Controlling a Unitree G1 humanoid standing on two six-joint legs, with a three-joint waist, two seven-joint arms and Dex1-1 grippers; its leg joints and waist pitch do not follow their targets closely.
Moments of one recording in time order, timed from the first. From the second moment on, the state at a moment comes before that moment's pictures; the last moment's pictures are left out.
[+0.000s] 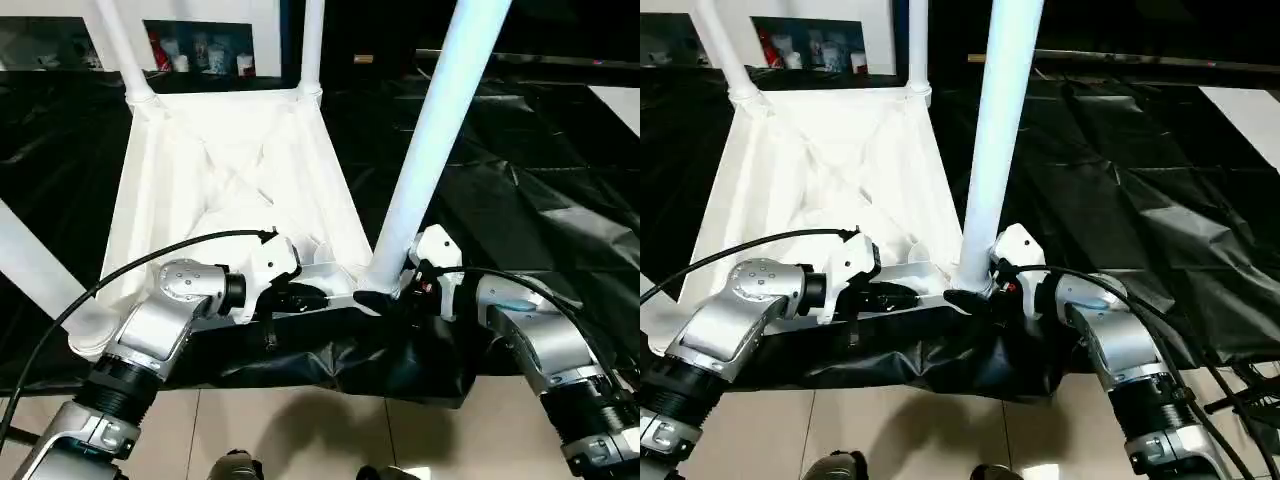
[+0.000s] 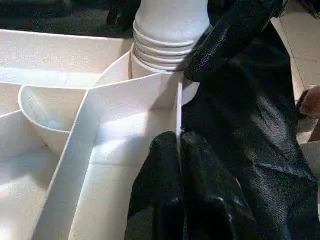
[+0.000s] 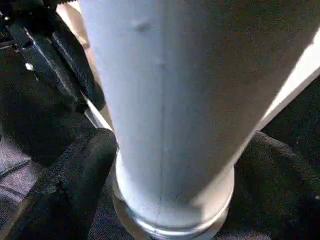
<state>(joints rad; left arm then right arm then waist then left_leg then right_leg) -0.47 0.41 -0.28 0.26 -0.09 0.26 -1.11 -0.41 -0.40 0.19 0.28 0.17 0.22 0.94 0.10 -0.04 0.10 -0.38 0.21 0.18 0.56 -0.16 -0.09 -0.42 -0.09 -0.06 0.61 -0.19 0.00</state>
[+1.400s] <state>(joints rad) -0.66 0.10 -0.26 0.56 0.04 0.32 -0.59 -0.63 -0.05 -0.02 0.70 0.10 0.16 0.20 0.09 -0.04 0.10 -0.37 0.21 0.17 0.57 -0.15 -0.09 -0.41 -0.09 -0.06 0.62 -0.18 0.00</state>
